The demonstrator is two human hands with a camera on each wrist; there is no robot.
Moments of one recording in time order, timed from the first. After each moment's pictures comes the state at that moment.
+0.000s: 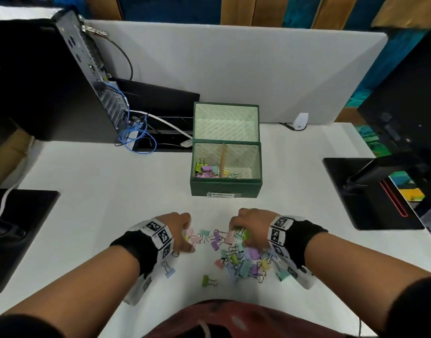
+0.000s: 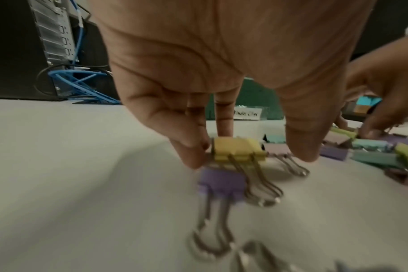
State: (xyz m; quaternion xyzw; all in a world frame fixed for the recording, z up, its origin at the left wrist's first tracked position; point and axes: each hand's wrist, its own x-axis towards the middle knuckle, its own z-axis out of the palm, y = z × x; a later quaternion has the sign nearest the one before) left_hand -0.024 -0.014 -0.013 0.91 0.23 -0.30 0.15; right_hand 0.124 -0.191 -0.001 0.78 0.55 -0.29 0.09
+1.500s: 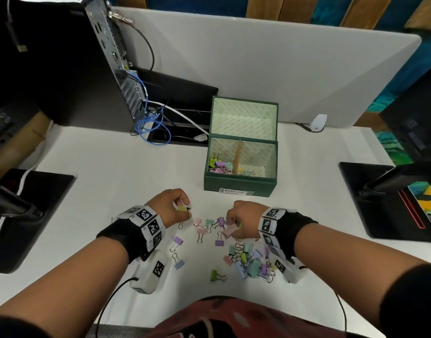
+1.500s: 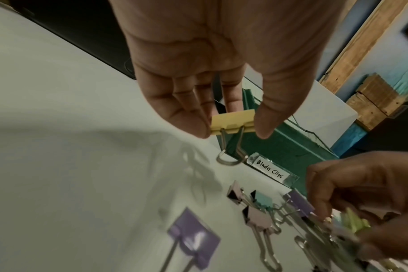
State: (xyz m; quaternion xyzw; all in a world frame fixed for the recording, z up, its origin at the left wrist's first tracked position) left_hand -0.044 0.019 -0.010 0.85 0.33 -0.06 0.40; right_hand 0.109 -0.149 0.004 0.77 0.56 -0.30 0.08
